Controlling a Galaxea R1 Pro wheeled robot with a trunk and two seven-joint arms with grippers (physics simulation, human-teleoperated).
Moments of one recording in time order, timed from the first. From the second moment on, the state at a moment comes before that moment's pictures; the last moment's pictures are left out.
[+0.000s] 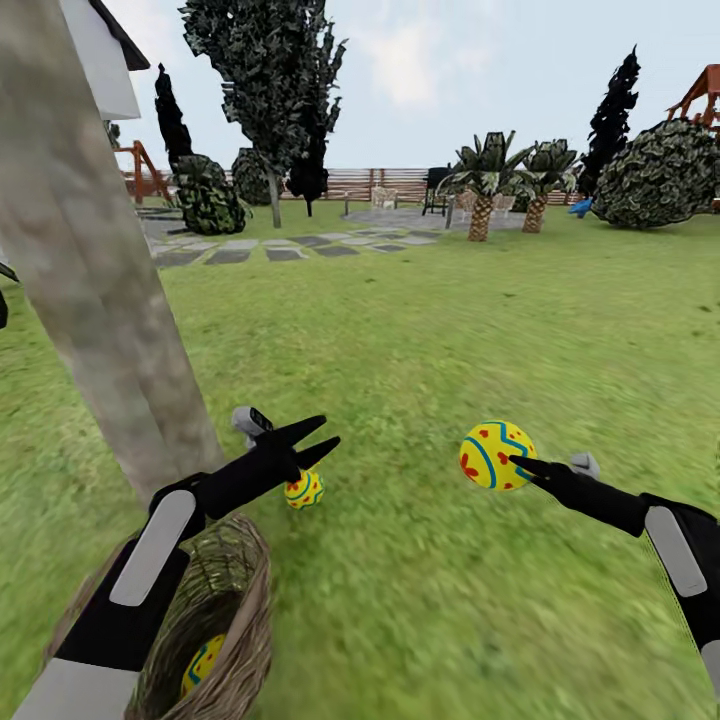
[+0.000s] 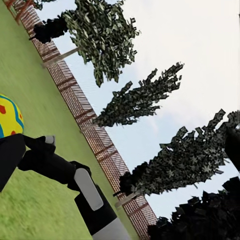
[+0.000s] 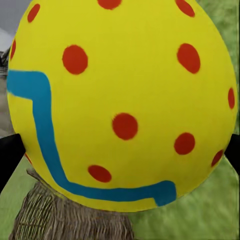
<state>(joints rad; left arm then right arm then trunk) -0.52 0.08 -0.13 -1.44 1.30 0.91 -0.57 -0.57 -0.36 -0.25 -1.05 -0.62 0.85 0.70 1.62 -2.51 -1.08</state>
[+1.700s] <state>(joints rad) -0.52 0.09 -0.13 -1.44 1.29 0.82 -0.58 -0.57 -0.11 0.18 -1.05 -0.10 0.56 0.05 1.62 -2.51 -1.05</state>
